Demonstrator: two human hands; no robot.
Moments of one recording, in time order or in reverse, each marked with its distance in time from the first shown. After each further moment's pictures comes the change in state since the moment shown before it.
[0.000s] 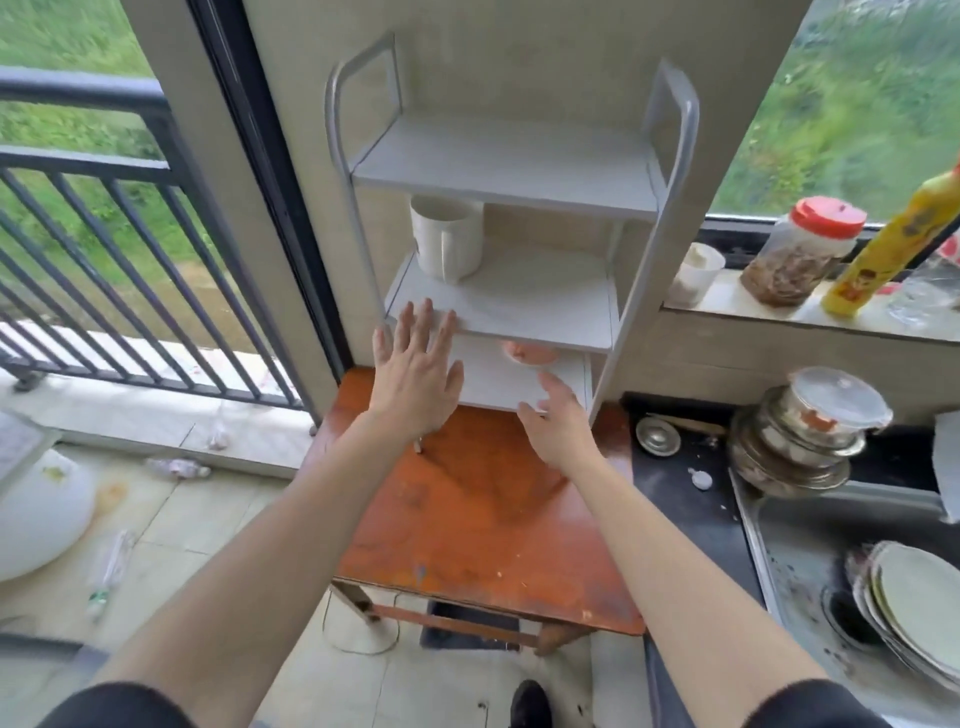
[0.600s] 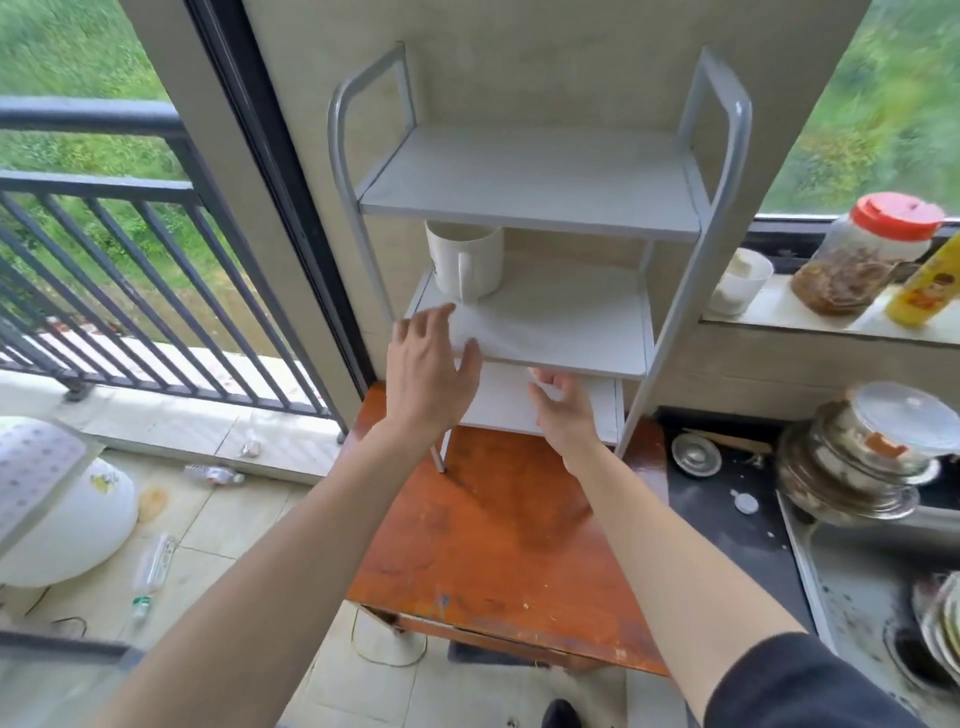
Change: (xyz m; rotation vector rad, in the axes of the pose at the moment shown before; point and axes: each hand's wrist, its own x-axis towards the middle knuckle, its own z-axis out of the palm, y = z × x) left_hand 0.031 0.006 -0.020 -0.356 0.287 -0.127; right_hand 0.066 -0.015 0.025 0.365 0.117 0.108
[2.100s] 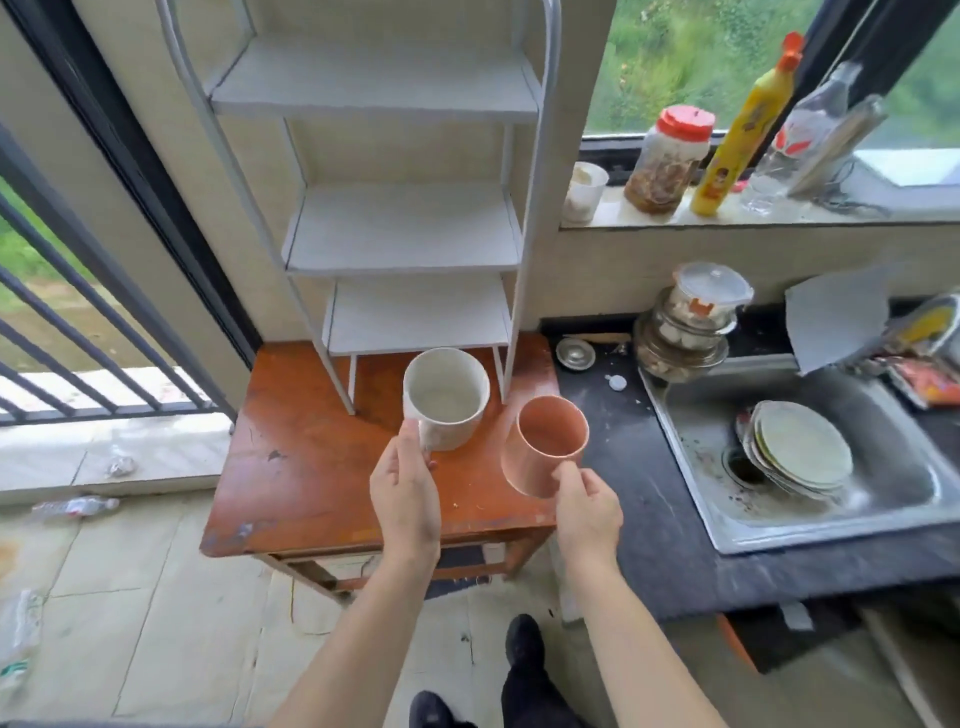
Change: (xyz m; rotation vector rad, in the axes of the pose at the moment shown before) left_hand -0.223 0.034 0.026 -0.965 -0.083 -0.610; right_hand -0.250 0.099 -0.077 0.145 0.540 0.298
